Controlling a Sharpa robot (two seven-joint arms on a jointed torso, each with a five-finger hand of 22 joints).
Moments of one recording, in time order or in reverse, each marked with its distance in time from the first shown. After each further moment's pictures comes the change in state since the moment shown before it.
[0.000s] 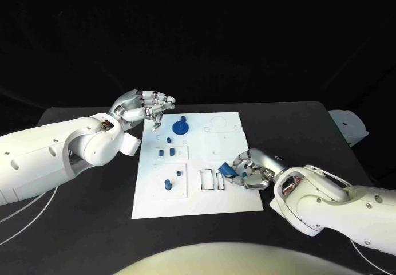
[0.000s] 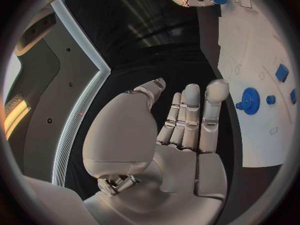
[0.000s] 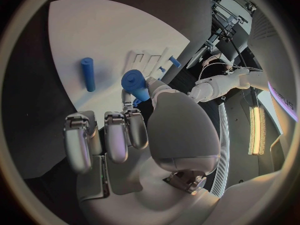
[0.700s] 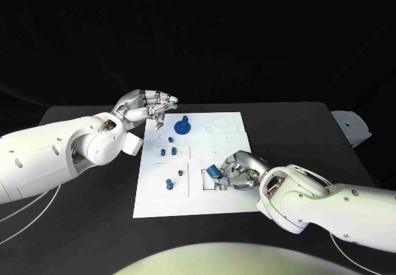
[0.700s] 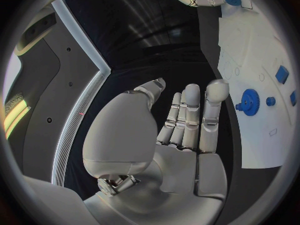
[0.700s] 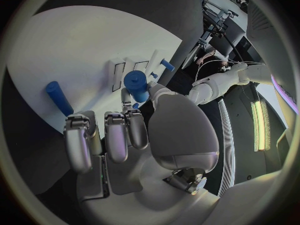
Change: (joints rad) left arm 0.000 0.004 0.000 0.000 0.001 0.003 0.000; left_hand 0.000 0.000 0.000 0.000 0.000 0.000 0.000 0.000 0.000 0.000 0.000 0.000 0.000 0.000 0.000 0.000 0.000 0.000 0.000 0.000 0.000 0.000; right arm 0.005 0.111 -0.003 -0.051 0.089 0.032 -0.009; right_hand -0.043 0.043 0.003 0.017 0.006 0.008 0.008 0.000 0.000 0.004 -0.003 0.000 0.000 -0.004 -0.003 0.000 0.001 0.000 0.000 -0.007 0.000 0.000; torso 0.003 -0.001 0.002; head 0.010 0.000
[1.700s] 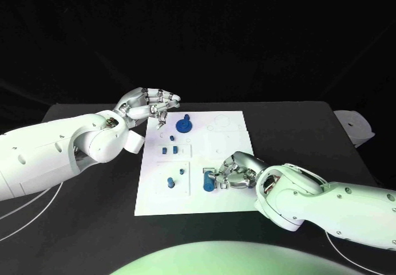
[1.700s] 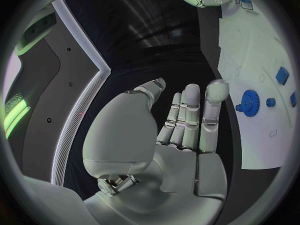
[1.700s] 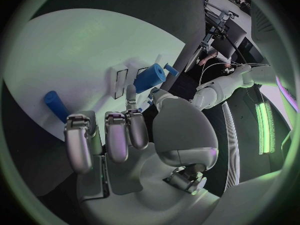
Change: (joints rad) left arm 0.000 -0.003 0.000 0.003 0.000 0.003 -0.002; left_hand 0.000 0.000 0.000 0.000 0.000 0.000 0.000 0.000 0.000 -0.004 -0.004 0.000 0.000 0.000 0.000 0.000 0.000 0.000 0.000 0.000 0.000 0.001; right arm 0.000 0.045 0.000 -0.035 0.004 0.038 -0.045; right_hand -0.187 -0.011 -0.078 0.005 -0.001 0.058 -0.045 0.046 0.048 0.000 -0.007 -0.005 0.001 0.000 -0.007 0.000 0.000 0.000 0.000 -0.007 0.000 0.000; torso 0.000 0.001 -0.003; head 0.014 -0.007
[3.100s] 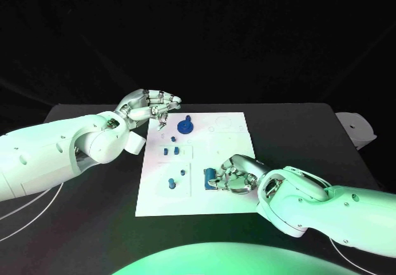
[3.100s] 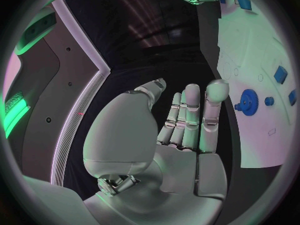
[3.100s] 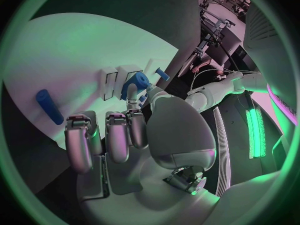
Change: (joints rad) left arm 0.000 -0.005 0.000 0.001 0.000 0.004 -0.005; left_hand 0.005 0.005 0.000 0.000 0.000 0.000 0.000 0.004 0.001 -0.004 0.004 0.004 0.000 0.000 0.000 0.000 -0.001 0.000 0.000 0.000 0.000 0.000; right arm -0.003 -0.021 0.000 0.035 -0.063 0.027 0.050; right_hand 0.144 0.017 -0.024 -0.013 -0.045 0.007 -0.014 0.042 0.028 0.000 -0.014 0.005 -0.001 0.004 -0.011 0.004 0.000 0.000 -0.004 -0.011 0.000 0.000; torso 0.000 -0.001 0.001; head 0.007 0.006
